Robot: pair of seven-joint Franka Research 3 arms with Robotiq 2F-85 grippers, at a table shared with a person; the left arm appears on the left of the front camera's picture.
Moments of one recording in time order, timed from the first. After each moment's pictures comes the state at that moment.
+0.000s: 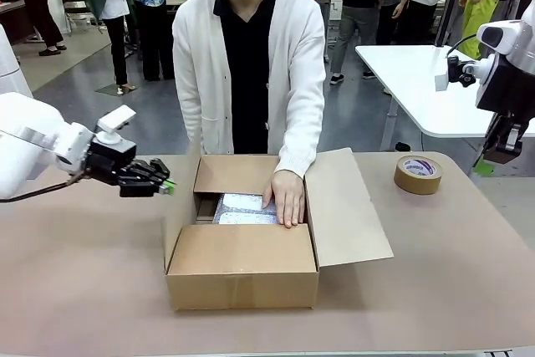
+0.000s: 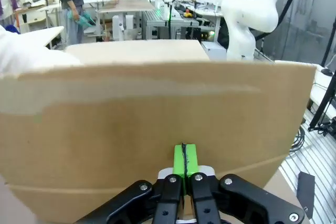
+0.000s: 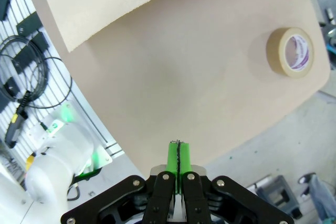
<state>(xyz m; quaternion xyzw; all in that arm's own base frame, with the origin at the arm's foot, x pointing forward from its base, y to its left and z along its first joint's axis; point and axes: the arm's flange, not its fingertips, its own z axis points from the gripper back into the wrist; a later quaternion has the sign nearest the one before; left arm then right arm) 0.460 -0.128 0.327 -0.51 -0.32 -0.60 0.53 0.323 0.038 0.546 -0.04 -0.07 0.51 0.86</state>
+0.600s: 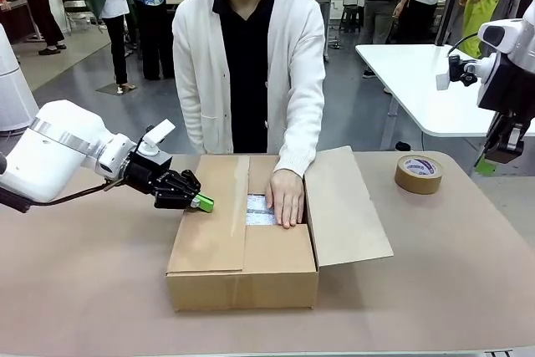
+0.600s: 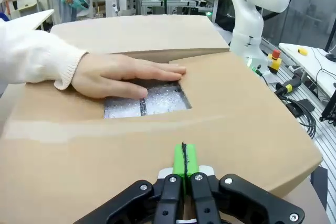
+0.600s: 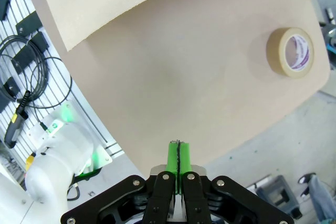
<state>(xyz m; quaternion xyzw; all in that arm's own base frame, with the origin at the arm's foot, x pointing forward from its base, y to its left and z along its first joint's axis) 0.471 -0.177 0.304 -0.49 -0.30 -0.62 0.54 0.323 0.038 0.546 -0.04 -0.07 0.51 0.86</state>
